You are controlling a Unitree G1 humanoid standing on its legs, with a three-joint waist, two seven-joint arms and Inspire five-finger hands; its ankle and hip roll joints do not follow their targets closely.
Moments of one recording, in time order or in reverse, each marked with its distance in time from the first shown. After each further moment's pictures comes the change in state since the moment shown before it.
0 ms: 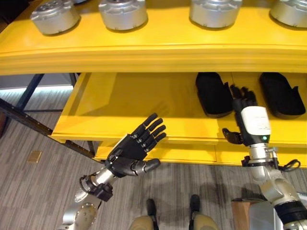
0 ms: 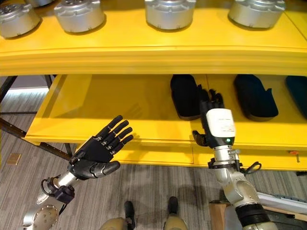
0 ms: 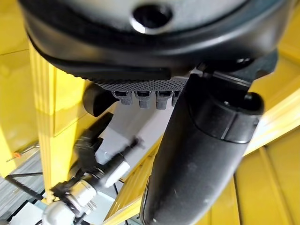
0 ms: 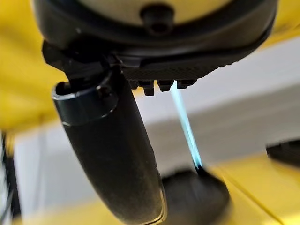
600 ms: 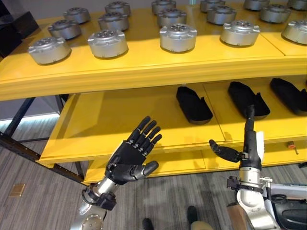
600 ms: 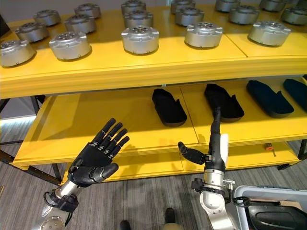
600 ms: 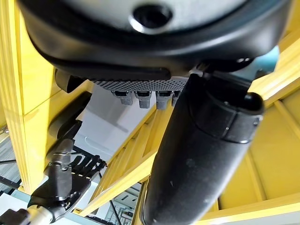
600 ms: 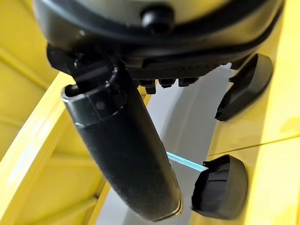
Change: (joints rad) left arm 0.061 -0.086 -0.008 0.010 0.008 -0.103 -0.001; right arm 0.231 0.208 0.049 -0.084 0.637 -0.104 0.095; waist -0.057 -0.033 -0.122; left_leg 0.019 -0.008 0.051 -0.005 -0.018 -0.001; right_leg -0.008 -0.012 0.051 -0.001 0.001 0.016
